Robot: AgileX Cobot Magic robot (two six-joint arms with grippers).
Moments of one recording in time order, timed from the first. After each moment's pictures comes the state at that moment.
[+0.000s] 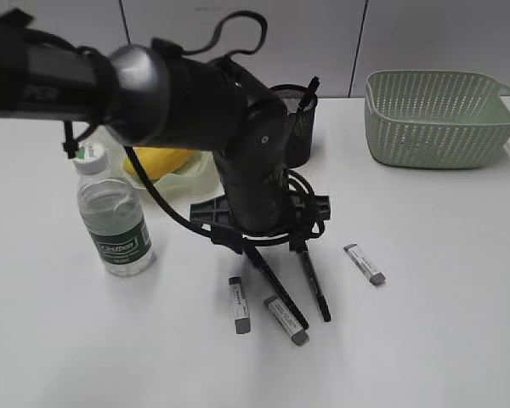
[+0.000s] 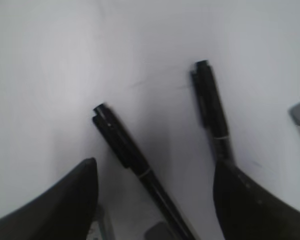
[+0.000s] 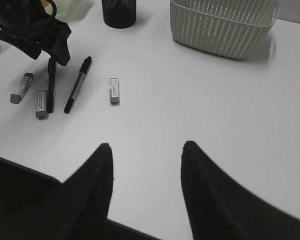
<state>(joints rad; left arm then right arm) -0.86 2.14 -1.53 0.17 0.79 -0.98 0.45 -0.01 -0.51 -0.07 1.04 0.03</state>
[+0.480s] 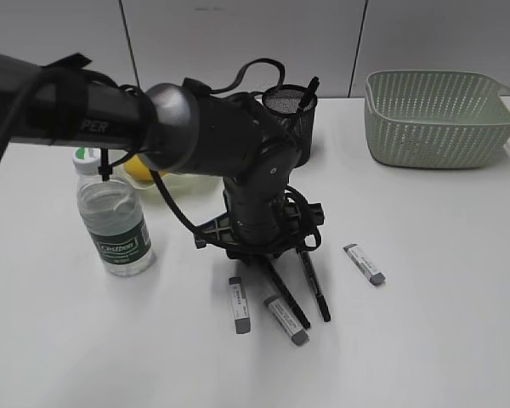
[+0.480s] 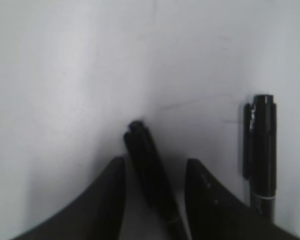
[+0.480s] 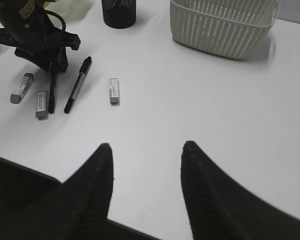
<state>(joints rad) -0.86 2.23 -1.56 0.25 0.76 -1.21 0.45 -0.01 -0.51 -0.07 1.04 0.03</state>
